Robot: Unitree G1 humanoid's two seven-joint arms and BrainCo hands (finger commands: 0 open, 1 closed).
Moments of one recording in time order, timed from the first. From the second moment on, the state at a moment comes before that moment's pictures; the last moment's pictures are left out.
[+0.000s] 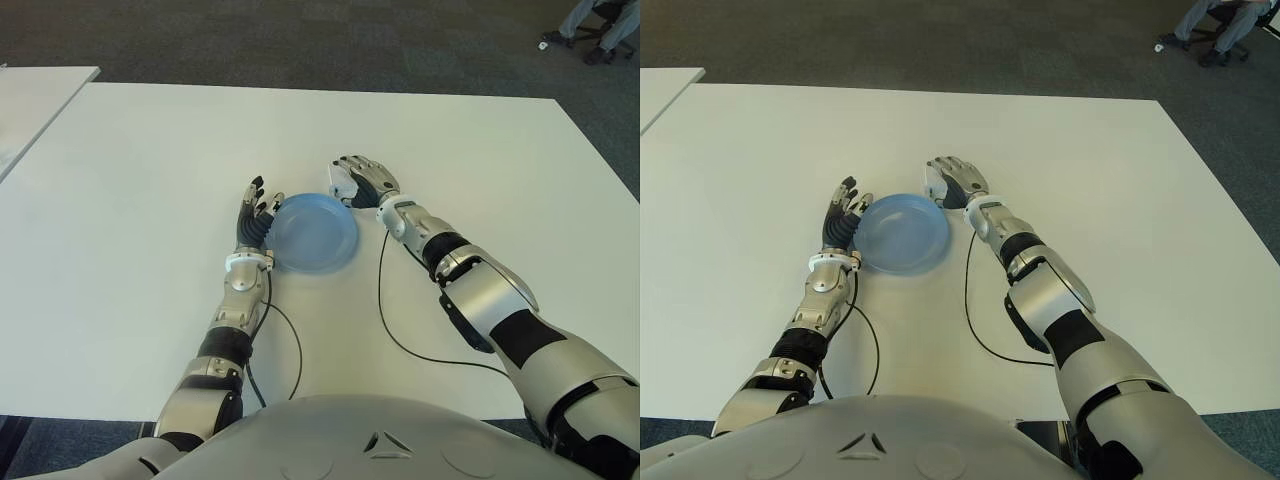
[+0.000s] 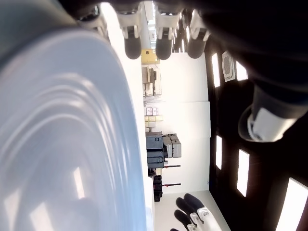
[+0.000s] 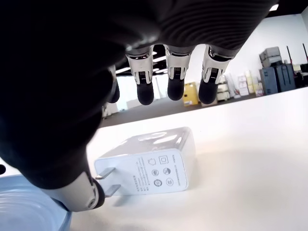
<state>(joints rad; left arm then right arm) -0.17 -0.03 0.02 0.62 0.07 -0.34 0.17 -0.88 -0.15 0.59 1.34 -0.76 -0.34 -0.38</state>
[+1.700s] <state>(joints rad) -0.15 -0.04 0.02 0.56 0.07 -0.28 0.17 -0.86 -0.15 0.57 1.33 -0.71 -0.39 -0.21</state>
